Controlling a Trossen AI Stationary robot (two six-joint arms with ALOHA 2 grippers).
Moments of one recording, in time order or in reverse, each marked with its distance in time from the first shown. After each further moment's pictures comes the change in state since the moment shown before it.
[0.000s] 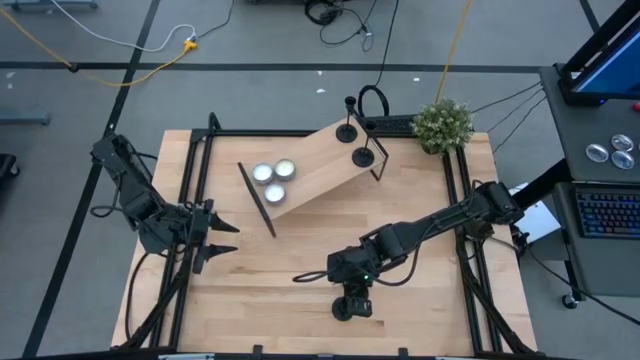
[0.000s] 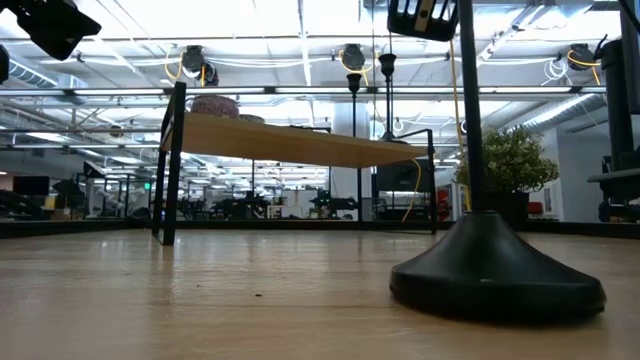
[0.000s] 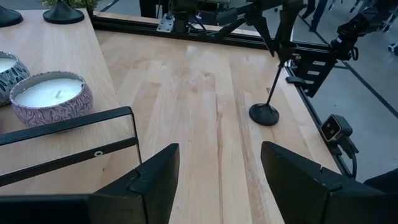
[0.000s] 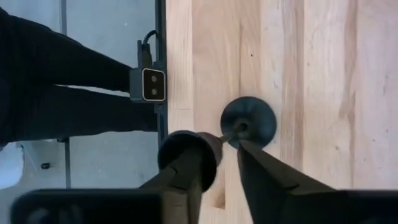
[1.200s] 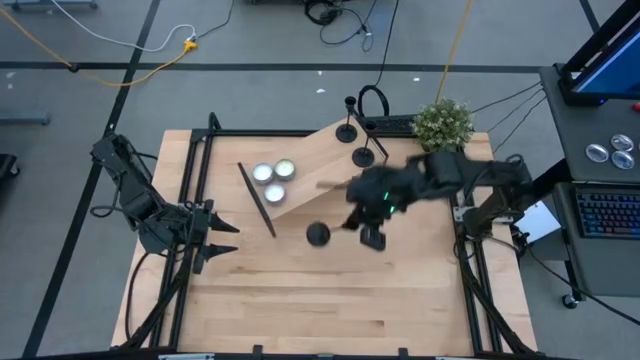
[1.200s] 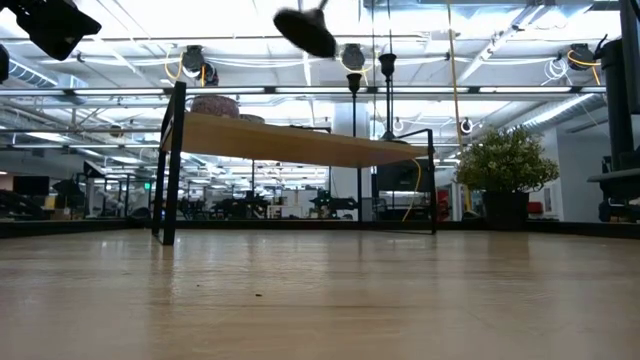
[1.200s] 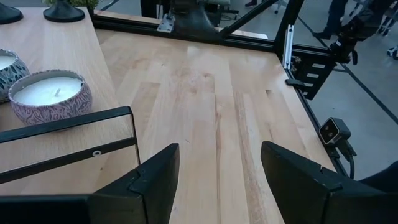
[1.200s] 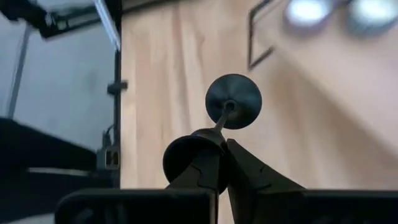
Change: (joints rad) left arm 0.000 0.002 0.000 0.005 -0.002 -0.014; right arm -0.225 -0.163 0.451 -0.424 0.266 -0.172
